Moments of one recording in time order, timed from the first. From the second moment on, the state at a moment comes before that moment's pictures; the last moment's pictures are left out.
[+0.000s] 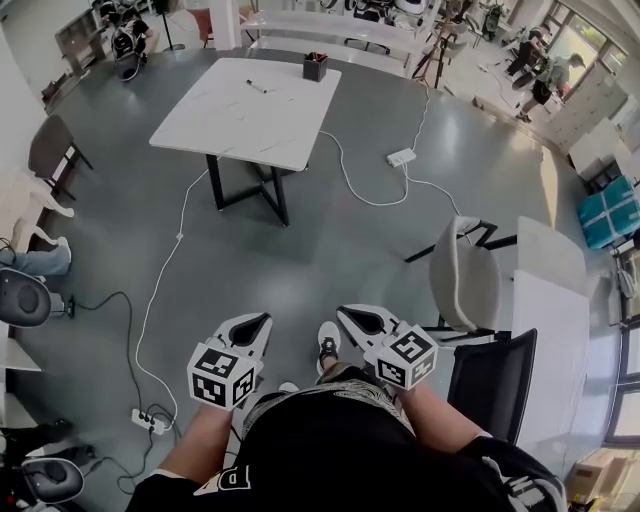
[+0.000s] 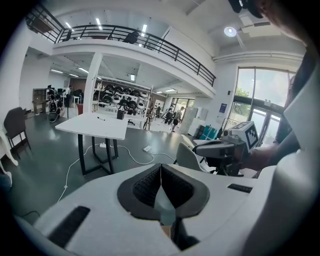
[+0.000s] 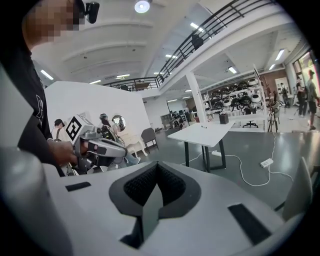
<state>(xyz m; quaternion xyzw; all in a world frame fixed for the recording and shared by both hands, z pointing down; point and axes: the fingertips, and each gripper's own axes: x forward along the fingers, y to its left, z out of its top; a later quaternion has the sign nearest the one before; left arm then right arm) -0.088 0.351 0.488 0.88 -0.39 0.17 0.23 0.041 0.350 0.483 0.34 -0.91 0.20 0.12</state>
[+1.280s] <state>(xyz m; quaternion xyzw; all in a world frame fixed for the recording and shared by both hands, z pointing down) 0.028 0.125 0.478 0.86 -0.41 0.17 0.23 0.183 0.117 0.488 0.34 -0.91 0.21 0.10</state>
